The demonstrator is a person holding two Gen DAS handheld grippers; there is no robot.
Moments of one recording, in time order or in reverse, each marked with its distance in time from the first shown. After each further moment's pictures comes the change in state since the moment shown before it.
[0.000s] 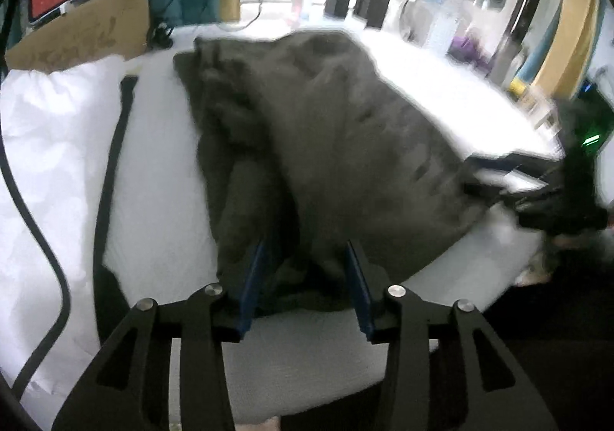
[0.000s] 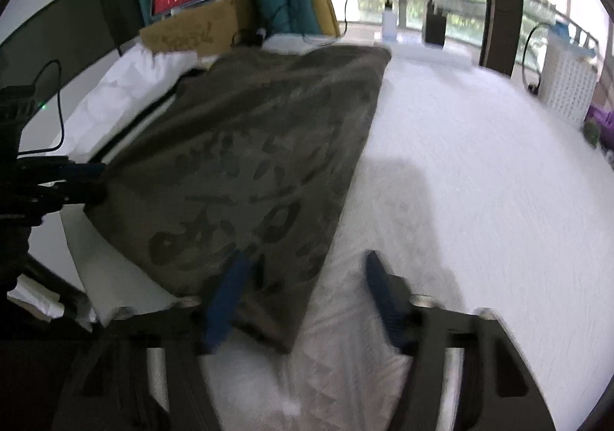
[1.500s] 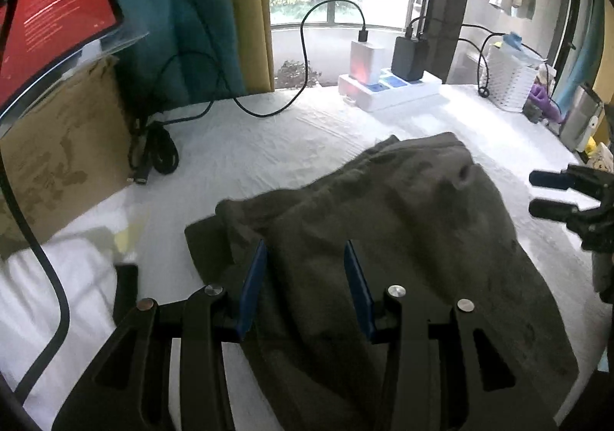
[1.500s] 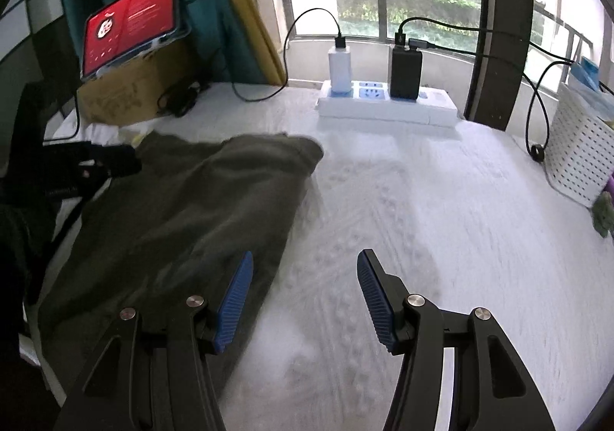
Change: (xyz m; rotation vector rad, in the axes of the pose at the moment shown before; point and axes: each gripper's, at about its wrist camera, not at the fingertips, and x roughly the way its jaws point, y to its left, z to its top) left arm 0.089 0.068 0.188 0.057 -0.088 0.091; right arm 0.071 -0.096 0.146 0.064 -0.042 -0.017
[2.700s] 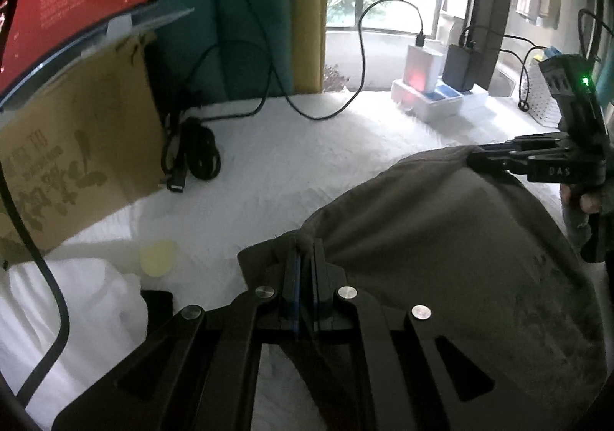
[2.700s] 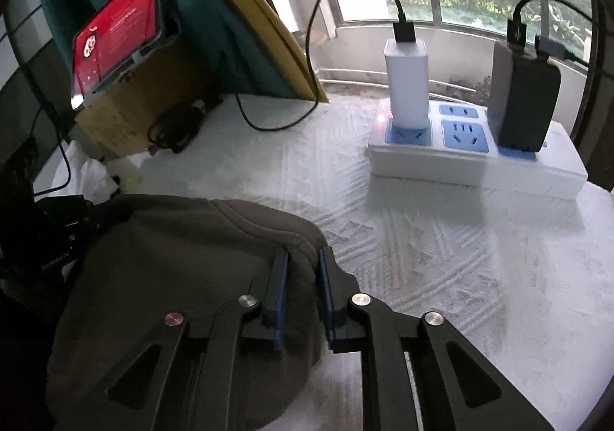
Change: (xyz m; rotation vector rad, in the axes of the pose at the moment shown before) left arm 0.026 0.039 0.010 -0.055 -0.008 0.071; right arm 0.126 -0.004 0.090 -0.011 0.064 0.190
